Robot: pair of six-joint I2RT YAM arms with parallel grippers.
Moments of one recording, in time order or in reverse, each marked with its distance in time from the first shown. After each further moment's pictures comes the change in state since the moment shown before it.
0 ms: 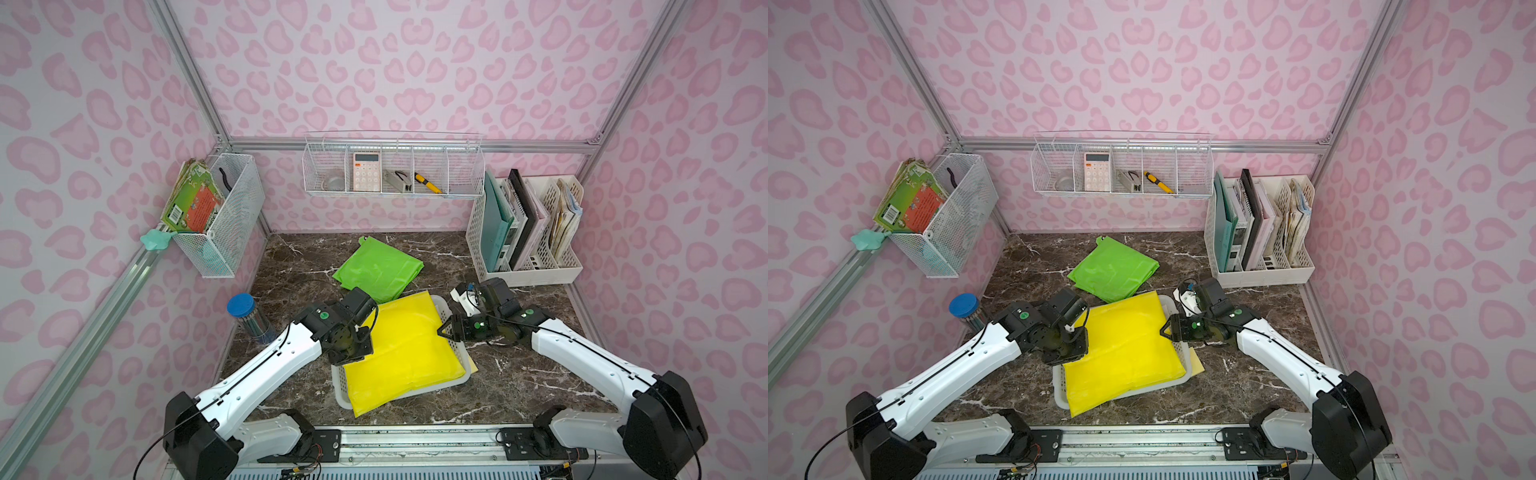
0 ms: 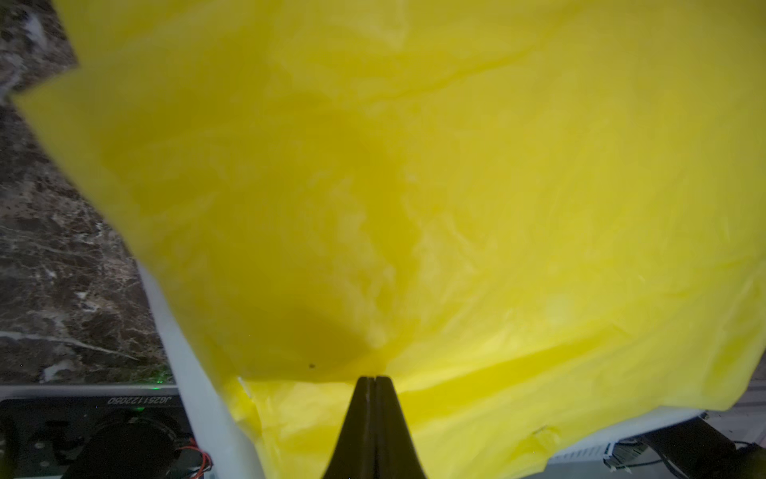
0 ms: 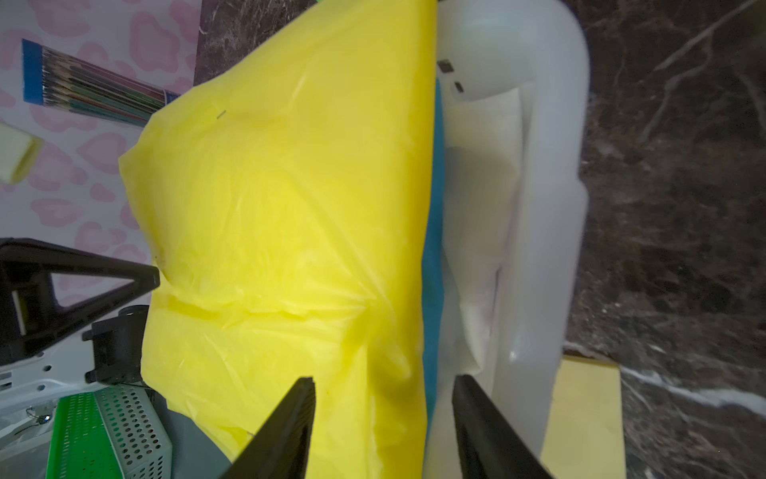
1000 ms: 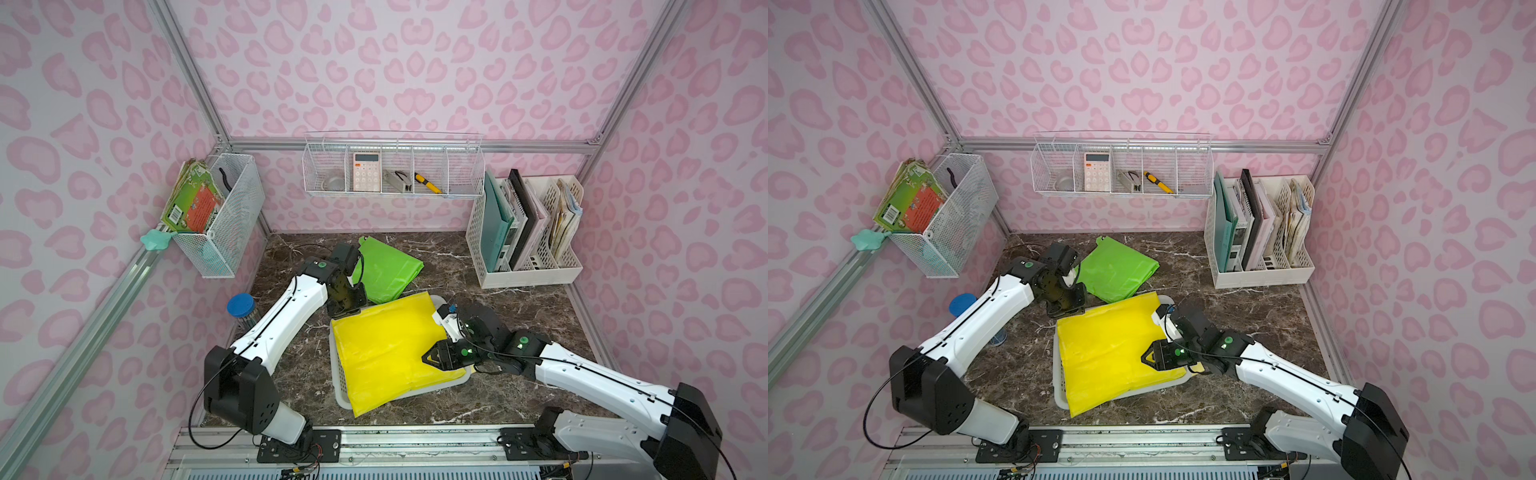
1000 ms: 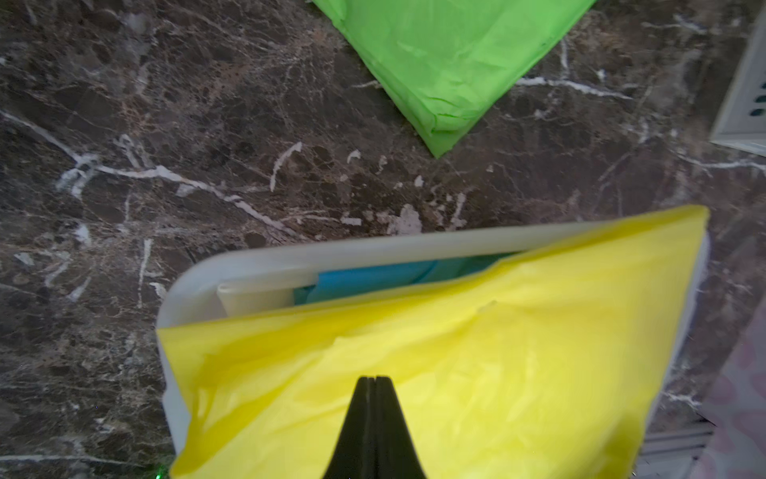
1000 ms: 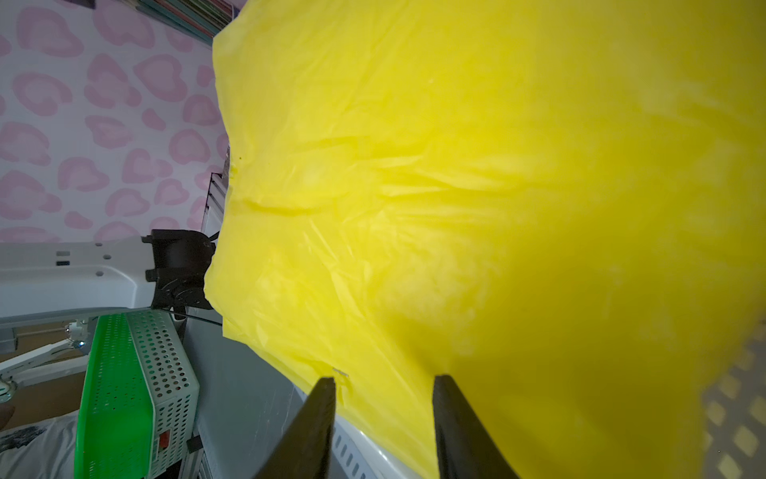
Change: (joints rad) left arm 0.288 0.231 0.249 0.065 0.165 0.235; right arm 0.320 -0.104 -0.077 0.106 0.087 0.195
